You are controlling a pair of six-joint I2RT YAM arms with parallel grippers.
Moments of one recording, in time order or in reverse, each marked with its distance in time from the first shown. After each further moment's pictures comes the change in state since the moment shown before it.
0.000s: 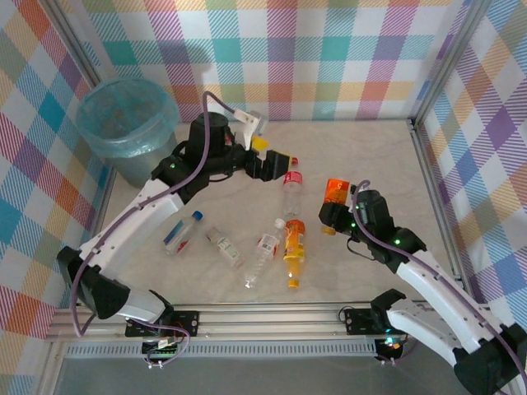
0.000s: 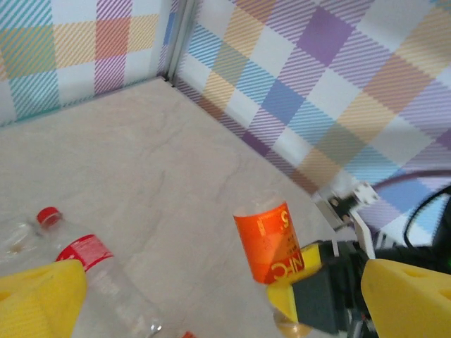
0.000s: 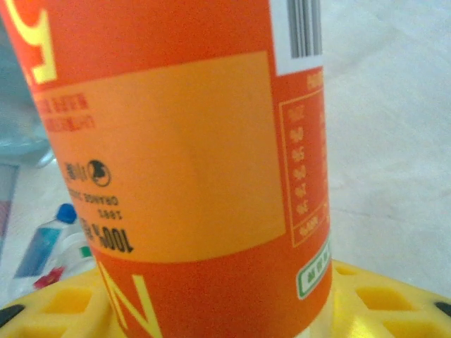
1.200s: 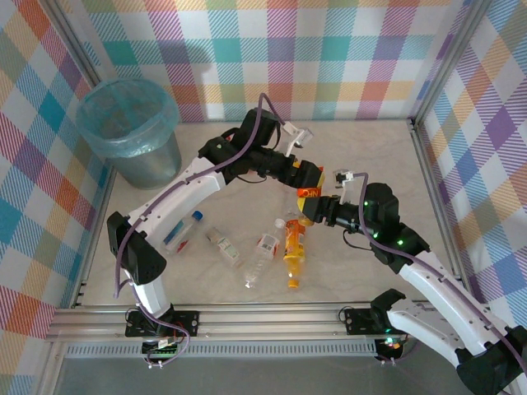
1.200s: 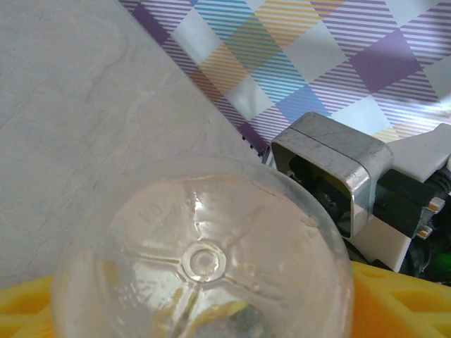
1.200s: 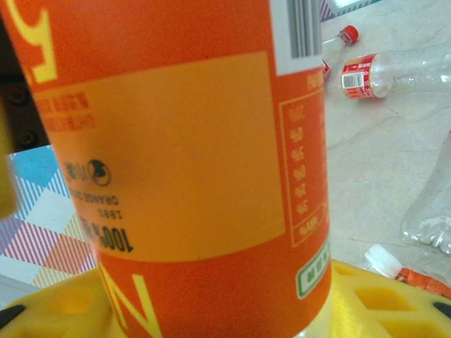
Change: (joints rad) left arm -0.111 0.311 0.315 -0.291 0.281 -0.103; right arm 0.039 0.006 0.043 0.284 -0.381 -0.079
